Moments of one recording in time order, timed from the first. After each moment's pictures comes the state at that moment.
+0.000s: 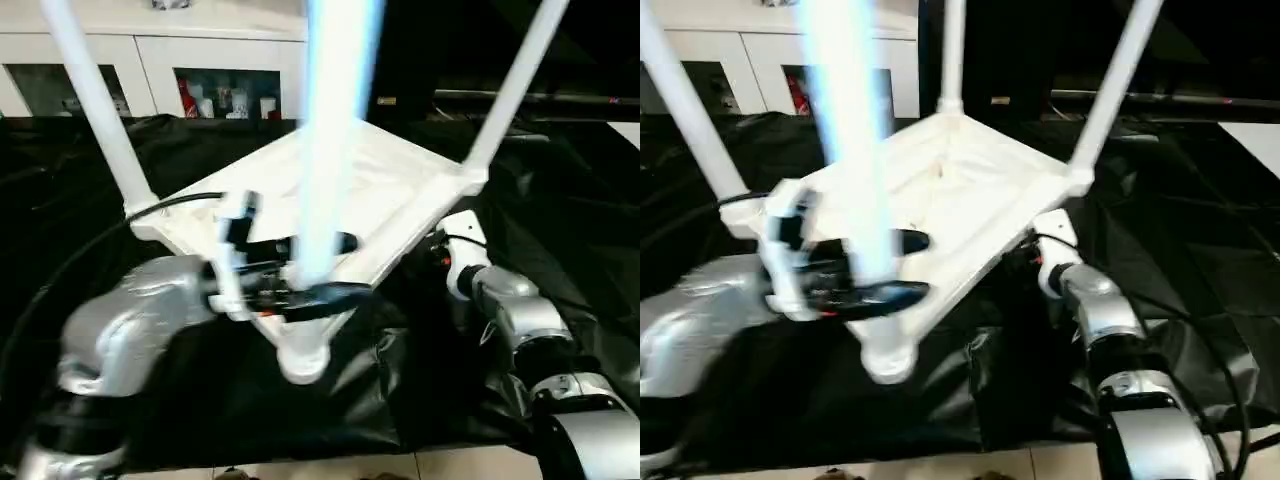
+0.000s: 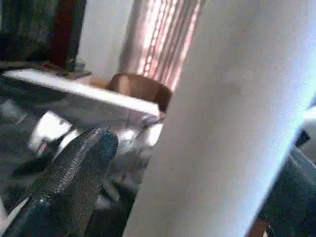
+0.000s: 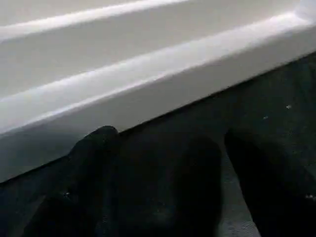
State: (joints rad) left arm -0.41 0.32 -0.11 -0.21 -0.75 0.68 -1.03; right arm -0.64 -0.25 0.02 0.88 0.02 0.18 0.43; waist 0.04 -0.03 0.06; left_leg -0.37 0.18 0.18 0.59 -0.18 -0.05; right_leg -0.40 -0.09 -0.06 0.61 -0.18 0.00
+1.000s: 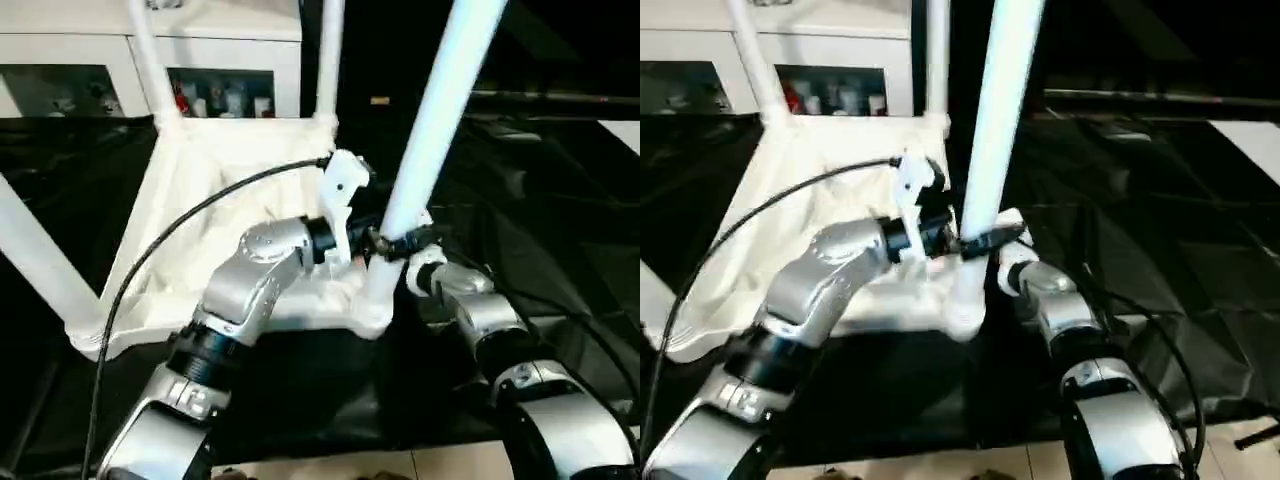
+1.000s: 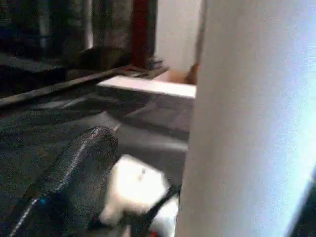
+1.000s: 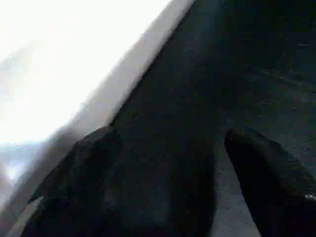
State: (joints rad) left arm -0.65 0.11 -0.26 0.25 -0.32 0.28 -0.73; right arm -0.71 -0.18 0.03 0.98 0.00 0.07 0.42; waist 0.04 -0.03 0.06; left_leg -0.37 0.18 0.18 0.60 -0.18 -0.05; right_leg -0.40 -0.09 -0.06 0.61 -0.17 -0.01
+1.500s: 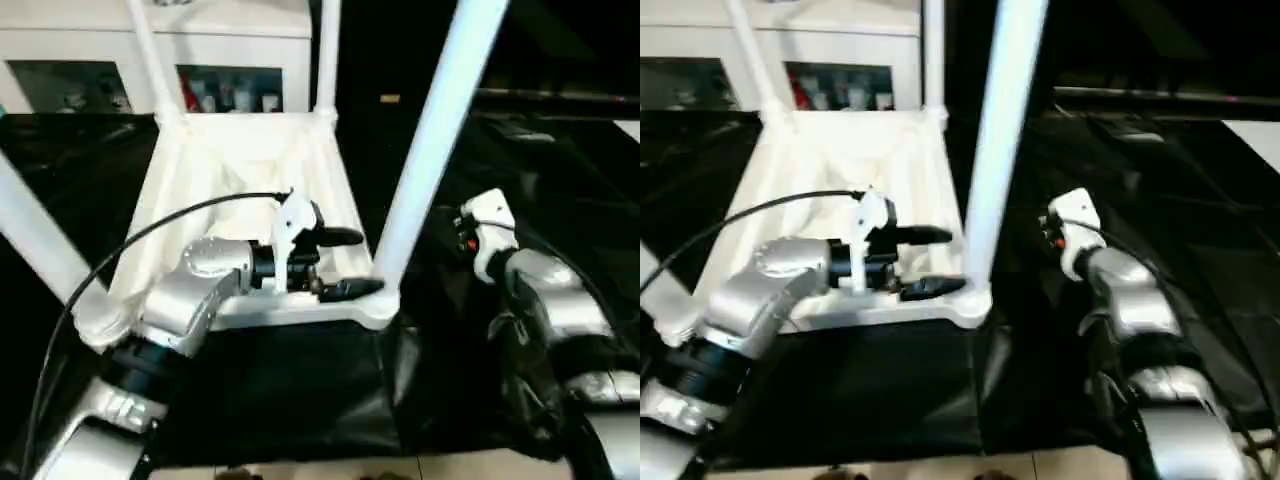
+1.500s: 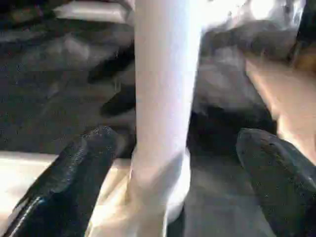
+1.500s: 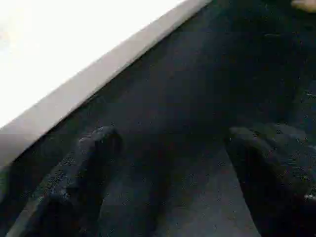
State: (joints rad) left arm -0.61 0.42 -0.34 0.29 -0.27 0.26 -1.11; right arm -0.49 -0.48 0.05 0.57 0.05 0.12 0.80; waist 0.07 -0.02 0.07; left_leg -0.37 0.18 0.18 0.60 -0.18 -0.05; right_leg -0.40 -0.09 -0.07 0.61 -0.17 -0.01
